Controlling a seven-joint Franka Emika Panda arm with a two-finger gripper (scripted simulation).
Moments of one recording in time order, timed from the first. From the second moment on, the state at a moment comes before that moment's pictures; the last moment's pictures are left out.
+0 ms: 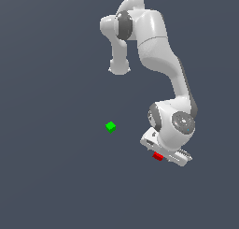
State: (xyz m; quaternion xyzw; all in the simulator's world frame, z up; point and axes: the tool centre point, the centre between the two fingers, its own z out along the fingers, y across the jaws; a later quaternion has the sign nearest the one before) arm 0.108 0.188 0.018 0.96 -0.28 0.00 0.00
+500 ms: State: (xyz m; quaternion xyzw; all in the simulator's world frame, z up) arm 0.109 0.188 0.019 0.96 -0.28 0.00 0.00
